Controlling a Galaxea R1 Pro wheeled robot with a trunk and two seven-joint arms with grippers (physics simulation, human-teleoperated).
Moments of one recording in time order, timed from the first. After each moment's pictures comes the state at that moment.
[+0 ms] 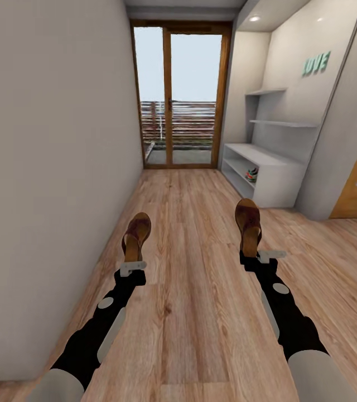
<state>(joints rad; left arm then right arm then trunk) -0.52 -0.03 -0.22 -1.02 0.24 0.07 0.11 -0.60 0.00 -0.14 -0.99 0.11 0.07 -0.01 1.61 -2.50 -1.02</state>
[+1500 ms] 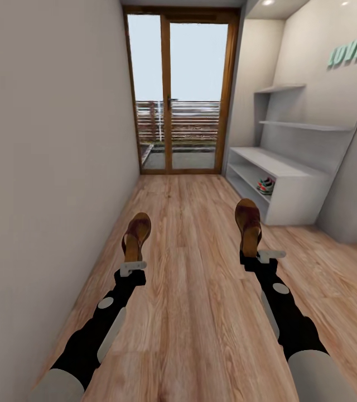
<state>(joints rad) -0.52 -0.03 -0.22 -1.02 0.23 0.07 0.11 -0.60 0.00 -0.14 -0.99 0.11 0.07 -0.01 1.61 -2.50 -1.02</state>
